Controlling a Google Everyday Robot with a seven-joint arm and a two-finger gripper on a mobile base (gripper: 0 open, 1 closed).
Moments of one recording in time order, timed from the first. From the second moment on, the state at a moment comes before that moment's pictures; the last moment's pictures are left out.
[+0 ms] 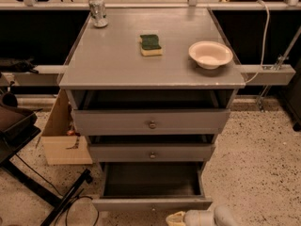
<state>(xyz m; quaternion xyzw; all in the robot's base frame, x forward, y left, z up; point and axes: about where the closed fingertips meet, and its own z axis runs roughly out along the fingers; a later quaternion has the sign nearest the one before) 0.416 -0.103 0.102 -0.39 0.69 0.50 0.35</state>
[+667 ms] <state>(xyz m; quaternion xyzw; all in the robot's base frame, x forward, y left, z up) 0.472 -0.076 0.140 -0.42 0.67 0.49 0.37</state>
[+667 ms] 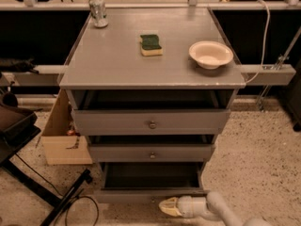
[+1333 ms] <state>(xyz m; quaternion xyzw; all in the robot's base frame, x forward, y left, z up) 0.497 -0.057 0.153 -0.44 0.66 0.48 0.37</state>
